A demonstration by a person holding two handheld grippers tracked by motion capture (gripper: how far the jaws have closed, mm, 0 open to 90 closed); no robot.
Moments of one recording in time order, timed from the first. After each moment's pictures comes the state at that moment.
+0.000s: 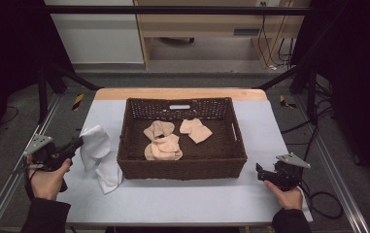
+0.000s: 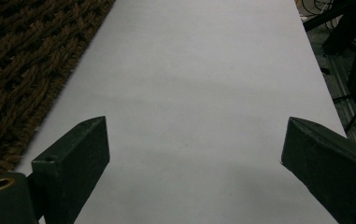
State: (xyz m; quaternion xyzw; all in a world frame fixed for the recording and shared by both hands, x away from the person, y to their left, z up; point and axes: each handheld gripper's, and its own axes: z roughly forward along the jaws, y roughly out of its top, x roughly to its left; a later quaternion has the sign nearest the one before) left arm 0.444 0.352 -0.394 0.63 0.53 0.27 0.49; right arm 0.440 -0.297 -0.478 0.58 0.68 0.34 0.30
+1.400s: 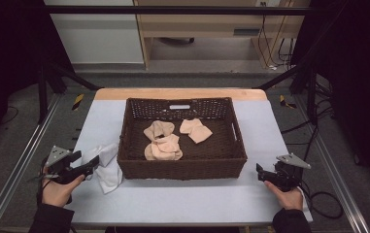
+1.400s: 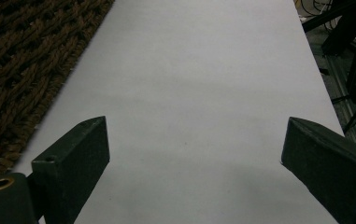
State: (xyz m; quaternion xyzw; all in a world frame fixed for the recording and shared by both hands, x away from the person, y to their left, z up) left arm 0.432 0.345 -0.435 0.68 0.53 0.27 0.43; right arm 0.439 -0.297 -0.478 0.57 0.68 0.34 0.30
